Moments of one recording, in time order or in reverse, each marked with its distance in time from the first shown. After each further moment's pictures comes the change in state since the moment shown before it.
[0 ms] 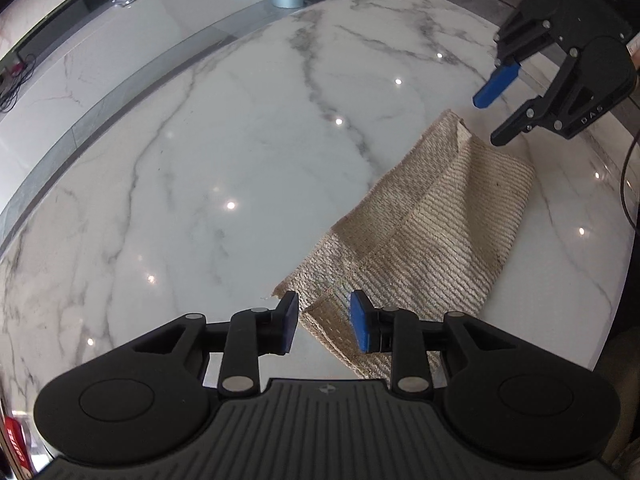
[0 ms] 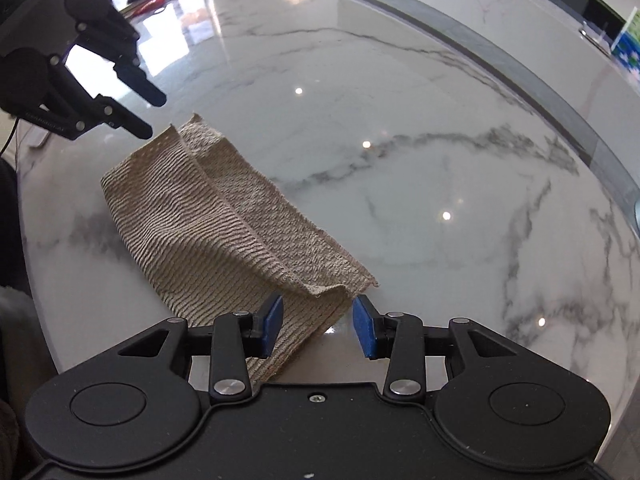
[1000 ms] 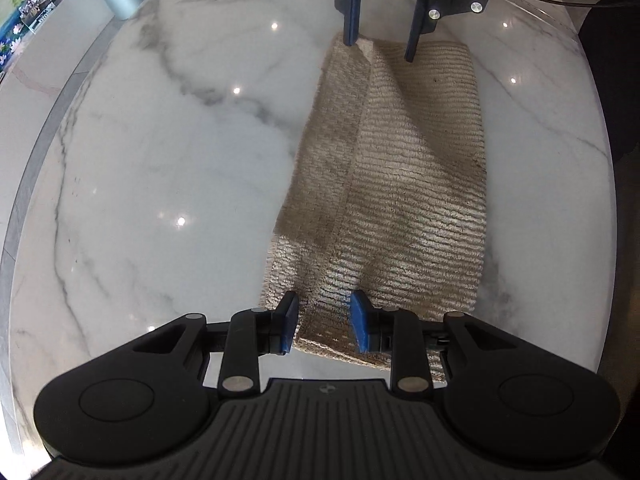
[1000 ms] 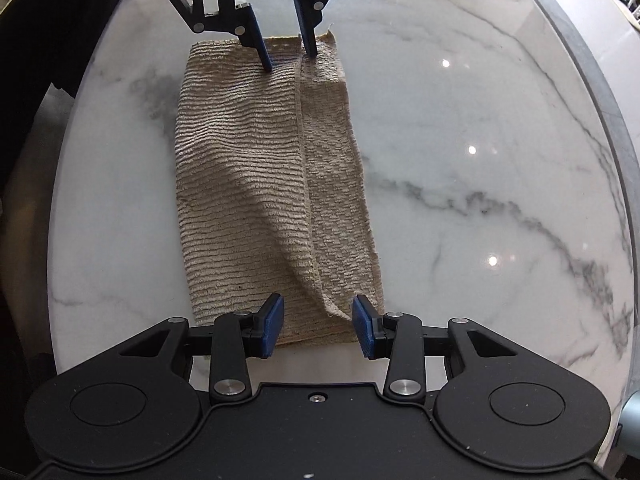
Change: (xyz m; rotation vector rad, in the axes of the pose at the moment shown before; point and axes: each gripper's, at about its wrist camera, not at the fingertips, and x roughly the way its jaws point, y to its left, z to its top) left arm 0.049 -0.011 0.016 0.457 0.139 -0.143; right arm 0.037 0.013 0.036 -0.586 0.208 0.158
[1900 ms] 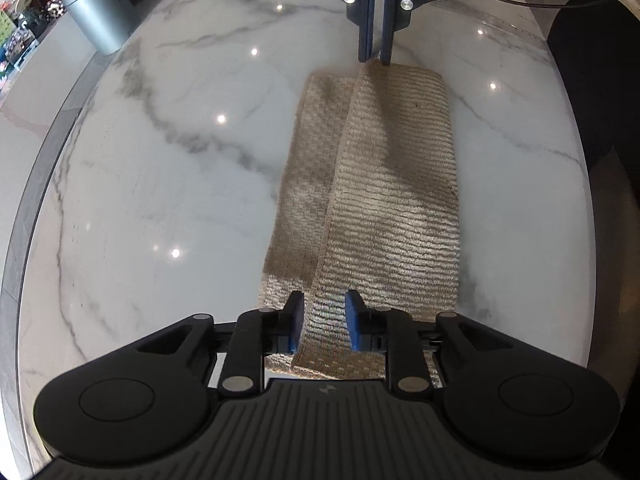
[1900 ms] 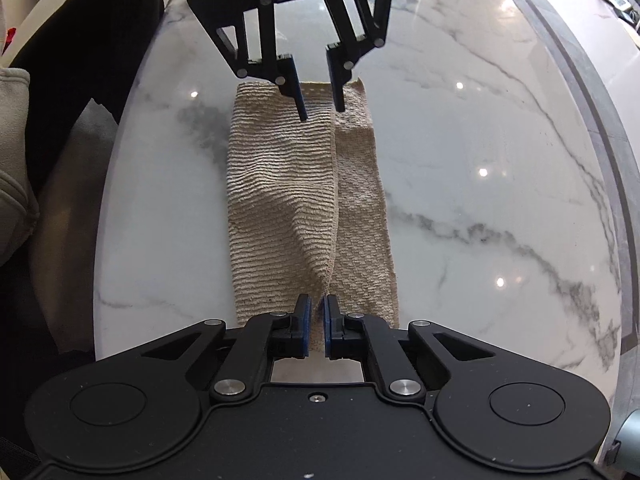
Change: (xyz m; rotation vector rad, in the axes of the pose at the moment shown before) left arm -0.010 -0.007 0.000 0.118 -0.069 0.003; right arm -0.052 0.021 0.006 -0.045 -0.059 0.031
